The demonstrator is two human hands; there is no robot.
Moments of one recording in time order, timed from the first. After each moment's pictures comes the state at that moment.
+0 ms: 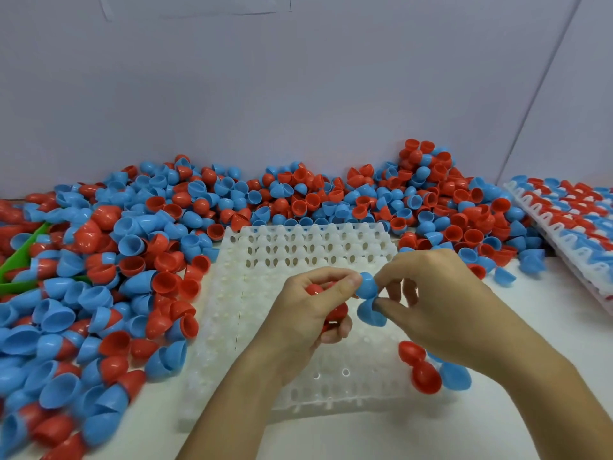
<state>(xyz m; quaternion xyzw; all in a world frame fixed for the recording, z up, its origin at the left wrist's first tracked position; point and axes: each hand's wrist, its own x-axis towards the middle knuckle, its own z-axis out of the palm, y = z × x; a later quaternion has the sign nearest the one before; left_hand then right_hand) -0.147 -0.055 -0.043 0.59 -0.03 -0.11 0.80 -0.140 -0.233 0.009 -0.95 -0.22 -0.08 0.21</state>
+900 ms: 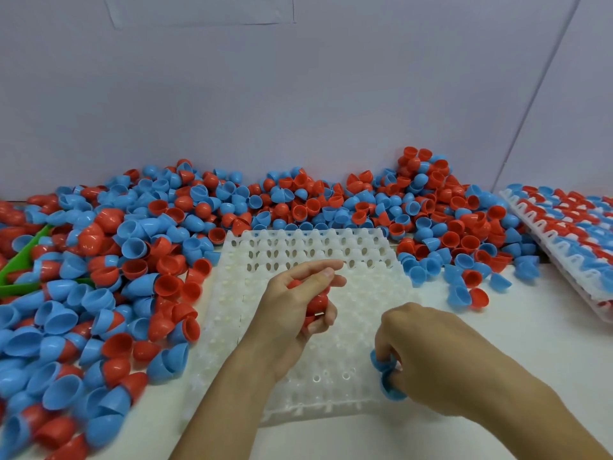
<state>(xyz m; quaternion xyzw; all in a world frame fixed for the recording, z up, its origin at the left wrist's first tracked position) -0.145 -0.045 -0.039 0.55 0.03 -0.07 0.83 -0.161 -0.224 0.001 -0.97 -0.18 0.16 0.00</state>
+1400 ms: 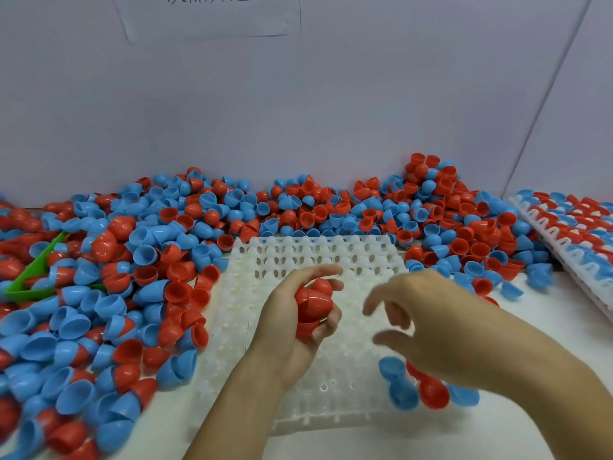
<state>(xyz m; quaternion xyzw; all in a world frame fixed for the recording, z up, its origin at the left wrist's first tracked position) -0.146 -0.046 -0.035 0.45 0.08 -0.07 0.89 -0.151 -0.219 0.031 -0.96 -0.24 0.08 0.11</state>
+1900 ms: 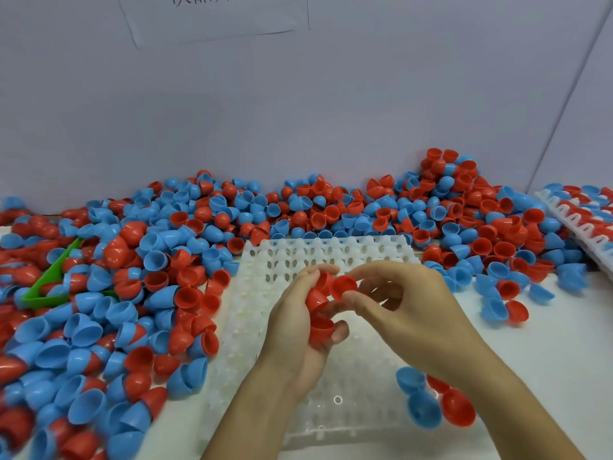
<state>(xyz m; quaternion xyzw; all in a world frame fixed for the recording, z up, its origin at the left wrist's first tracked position) -0.146 -0.048 -0.035 0.46 0.12 -0.03 0.88 -0.127 -0.192 -0.014 -0.86 -0.21 -0.06 0.45</state>
